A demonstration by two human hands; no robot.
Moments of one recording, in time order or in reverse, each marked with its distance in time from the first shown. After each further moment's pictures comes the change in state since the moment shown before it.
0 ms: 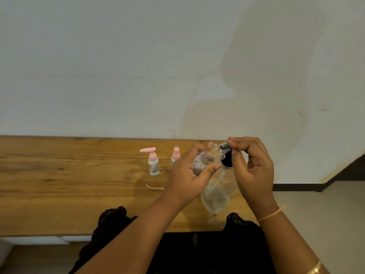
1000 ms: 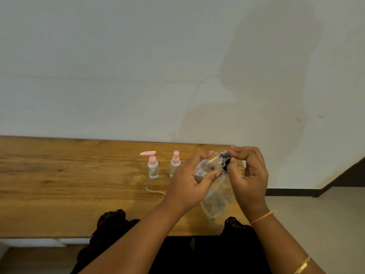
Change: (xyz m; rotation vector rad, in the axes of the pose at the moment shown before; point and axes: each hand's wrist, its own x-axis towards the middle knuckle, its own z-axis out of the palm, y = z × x) left_hand -0.004 0.004 0.000 0.054 -0.041 -0.069; right_hand -0.005 0.007 0.005 -0.060 0.053 -0.050
